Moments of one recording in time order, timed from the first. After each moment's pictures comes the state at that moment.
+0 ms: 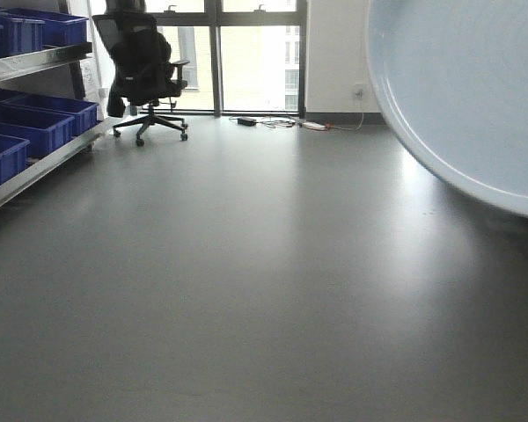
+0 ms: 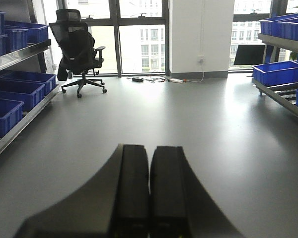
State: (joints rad) left arm -0.15 0.30 -0.18 -0.09 -0.05 0.14; right arm 0.15 0.43 -0.28 0.19 0.04 -0.04
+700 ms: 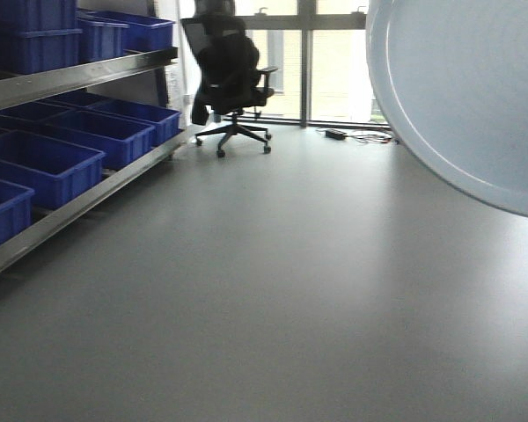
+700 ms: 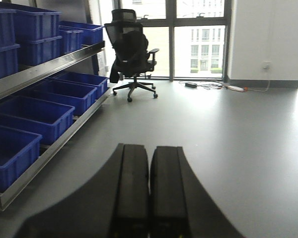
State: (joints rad) left arm -0.15 0.30 -0.18 -0.09 -0.05 0.14; right arm 0.15 0.43 -0.28 0.19 0.04 -0.04
